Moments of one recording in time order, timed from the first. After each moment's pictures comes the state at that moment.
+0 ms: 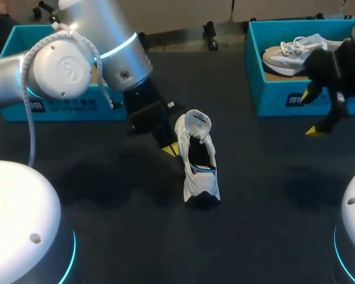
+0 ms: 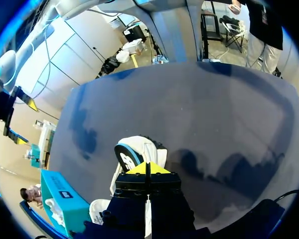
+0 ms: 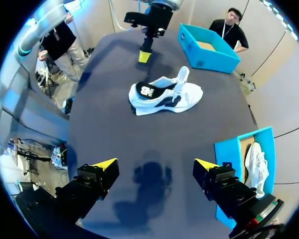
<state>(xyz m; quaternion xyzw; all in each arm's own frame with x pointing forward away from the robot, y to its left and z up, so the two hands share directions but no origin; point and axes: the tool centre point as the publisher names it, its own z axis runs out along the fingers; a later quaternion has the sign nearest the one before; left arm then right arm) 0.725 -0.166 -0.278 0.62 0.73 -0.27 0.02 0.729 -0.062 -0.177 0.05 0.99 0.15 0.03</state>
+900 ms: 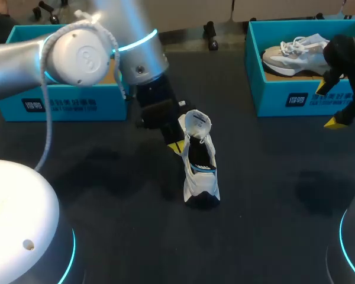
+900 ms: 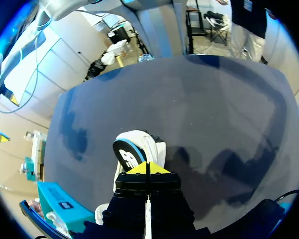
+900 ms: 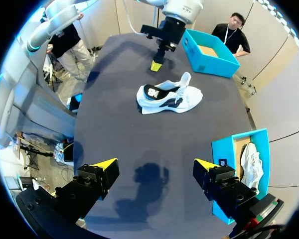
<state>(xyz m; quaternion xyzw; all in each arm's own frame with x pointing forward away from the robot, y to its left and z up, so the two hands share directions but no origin) 0.740 -0.180 -0.289 0.68 0.69 -0.23 -0.01 0.716 -0.077 -0.144 0.03 0.99 0.16 0.03</state>
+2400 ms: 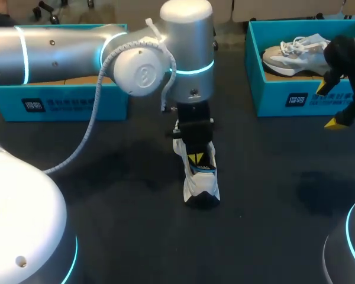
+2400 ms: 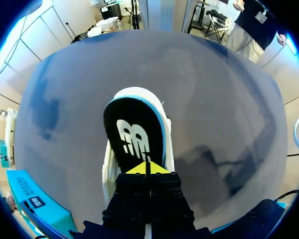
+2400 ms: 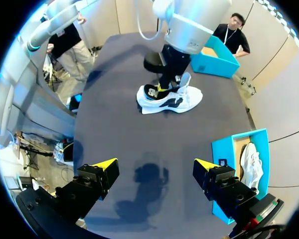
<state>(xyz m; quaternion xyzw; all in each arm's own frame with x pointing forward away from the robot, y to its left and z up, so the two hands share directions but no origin) 0.762 -0.216 -0.361 0.66 0.74 -0.09 -0.06 0.714 -0.078 -0.144 0.03 0.99 0.16 0.03</state>
